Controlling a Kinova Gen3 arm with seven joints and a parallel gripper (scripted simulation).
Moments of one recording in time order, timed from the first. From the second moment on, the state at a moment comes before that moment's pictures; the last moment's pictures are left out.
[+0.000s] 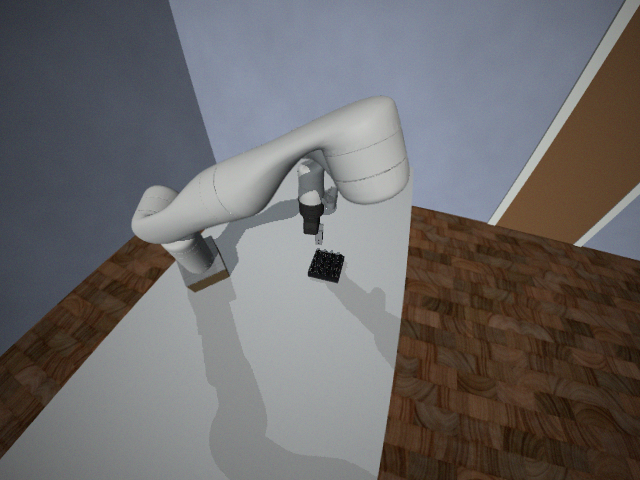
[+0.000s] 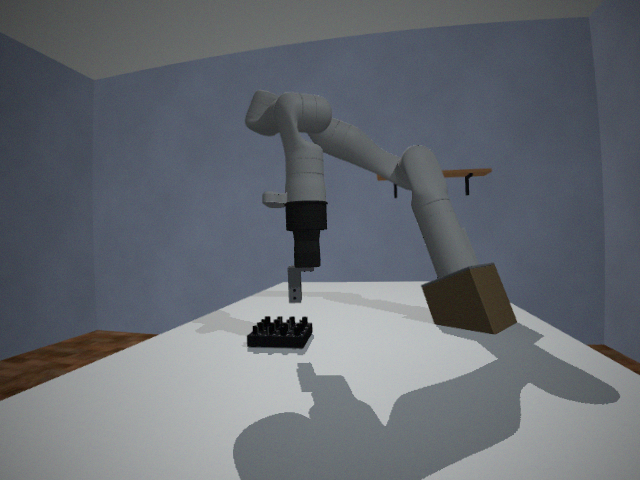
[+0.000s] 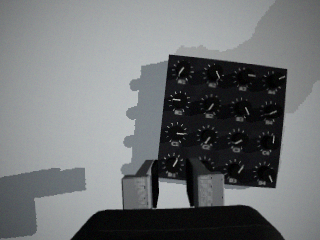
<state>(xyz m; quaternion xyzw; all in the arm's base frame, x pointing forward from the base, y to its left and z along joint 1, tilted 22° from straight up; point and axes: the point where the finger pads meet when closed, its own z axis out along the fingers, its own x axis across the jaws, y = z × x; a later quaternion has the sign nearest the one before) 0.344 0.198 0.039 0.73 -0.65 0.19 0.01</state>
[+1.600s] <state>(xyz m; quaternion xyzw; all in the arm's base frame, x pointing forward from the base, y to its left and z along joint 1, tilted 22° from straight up) 0.344 0.197 0.042 0.70 -0.69 0.19 -0.01</state>
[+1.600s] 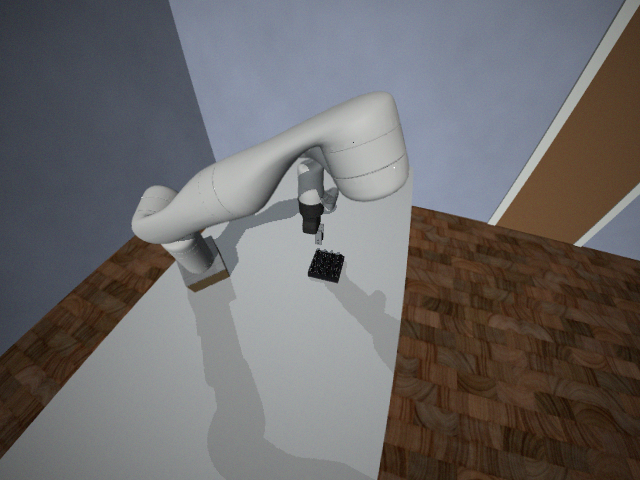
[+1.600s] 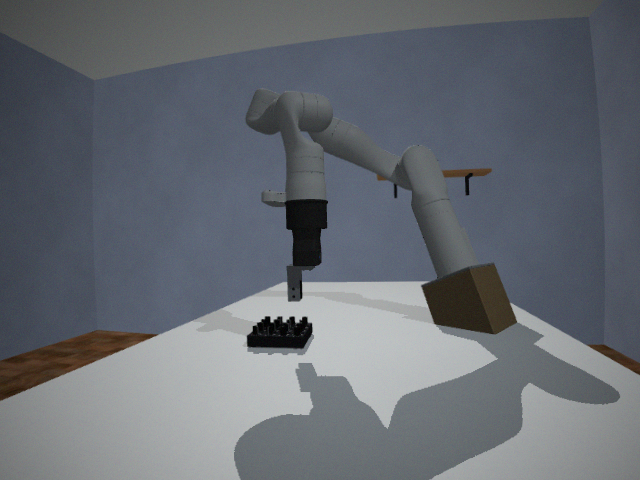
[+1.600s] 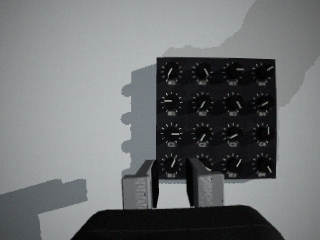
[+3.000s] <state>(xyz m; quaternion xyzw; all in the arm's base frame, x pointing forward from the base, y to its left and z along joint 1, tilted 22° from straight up) 0.350 0.193 0.028 0.70 -0.69 0.19 -0.01</state>
